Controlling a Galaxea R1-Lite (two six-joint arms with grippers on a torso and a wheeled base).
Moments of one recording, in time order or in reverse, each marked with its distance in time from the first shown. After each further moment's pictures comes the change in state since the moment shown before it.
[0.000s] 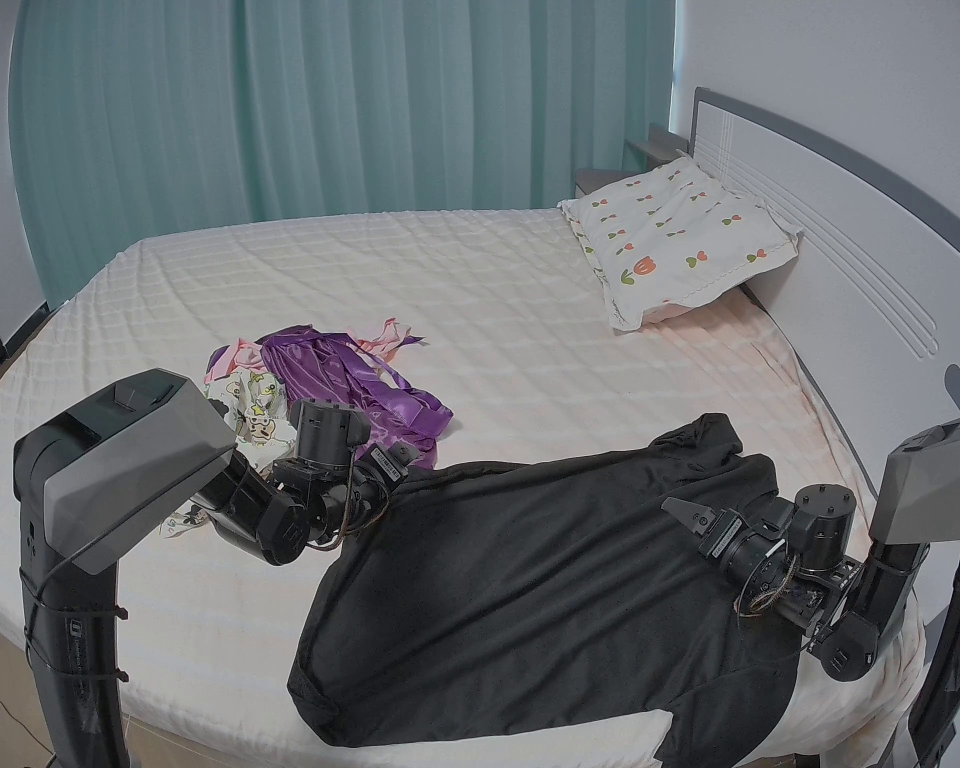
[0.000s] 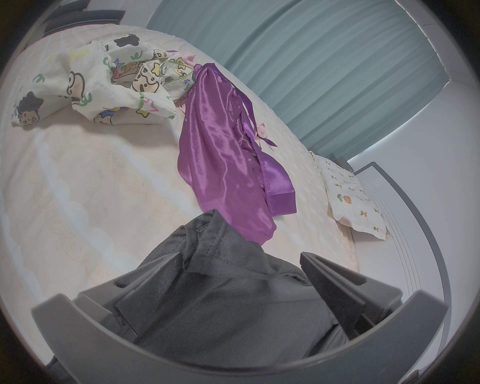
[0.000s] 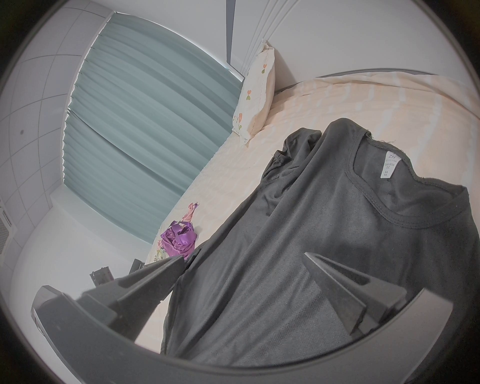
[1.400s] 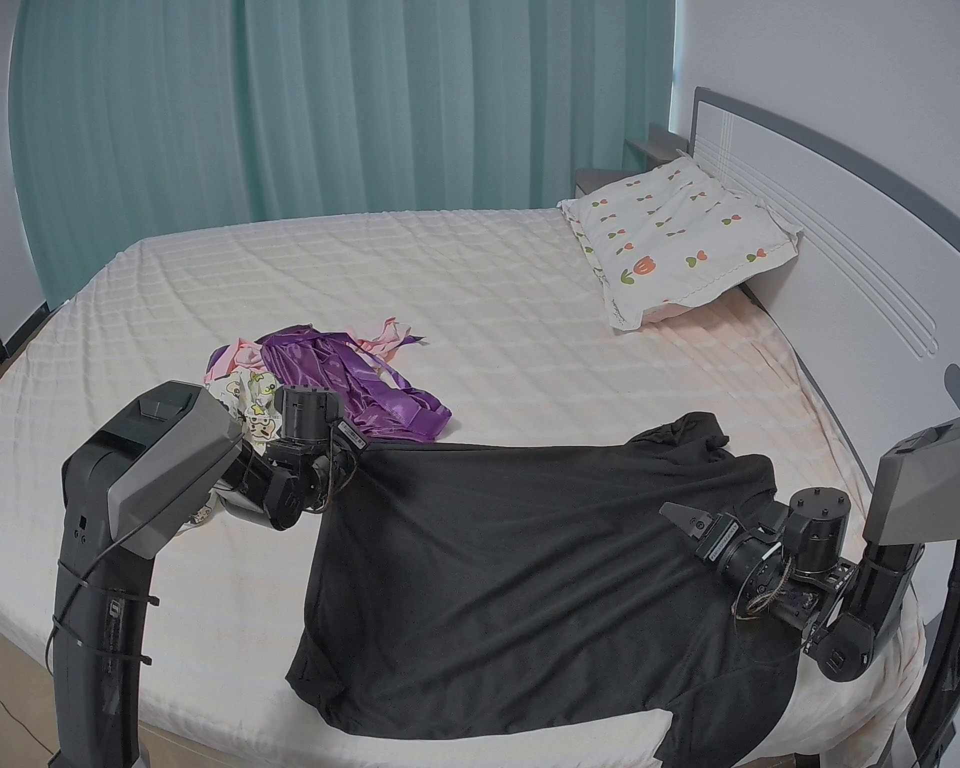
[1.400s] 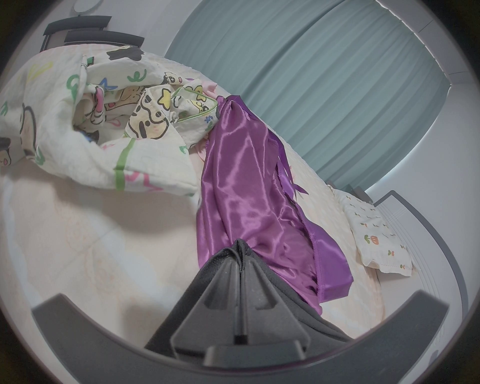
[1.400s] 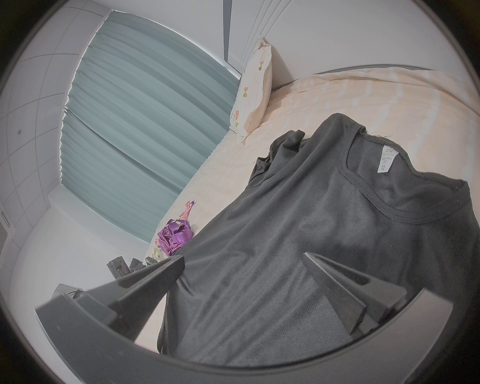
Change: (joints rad) left arm 0.142 0.204 -0.300 0.014 0.120 0.058; right arm -0.001 0.022 -0.005 0.000 0.001 0.003
